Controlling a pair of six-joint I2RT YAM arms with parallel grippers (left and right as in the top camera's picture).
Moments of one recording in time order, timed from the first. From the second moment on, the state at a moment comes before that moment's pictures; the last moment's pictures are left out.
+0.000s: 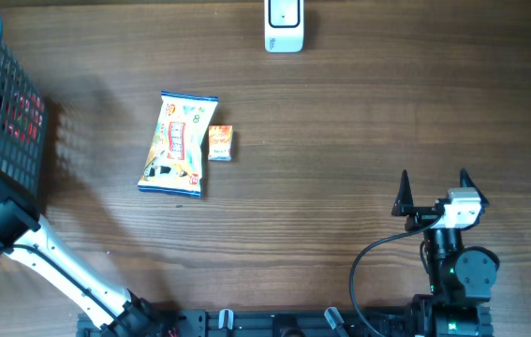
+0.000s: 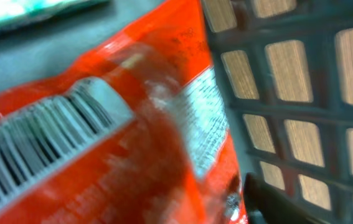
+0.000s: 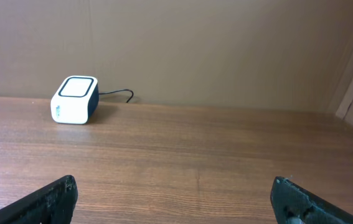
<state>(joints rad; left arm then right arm) 0.74 2.46 2.11 -0.78 0.36 -0.46 -0.07 0.02 0.01 0.00 -0.06 -0.06</state>
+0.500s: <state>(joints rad) 0.73 2.47 2.13 -0.81 0.40 -0.47 -0.07 0.02 0.01 0.00 -0.06 -0.07</state>
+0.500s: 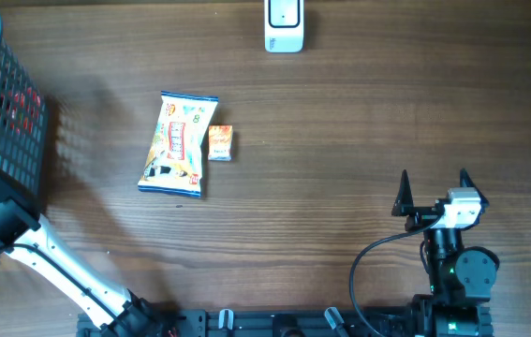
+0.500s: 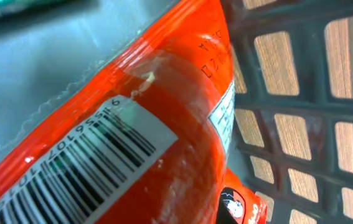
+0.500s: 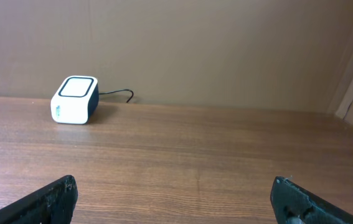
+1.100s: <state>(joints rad) 0.76 2.21 2.08 -0.99 0.36 -0.47 -0.07 0.02 0.01 0.00 -0.06 -0.07</state>
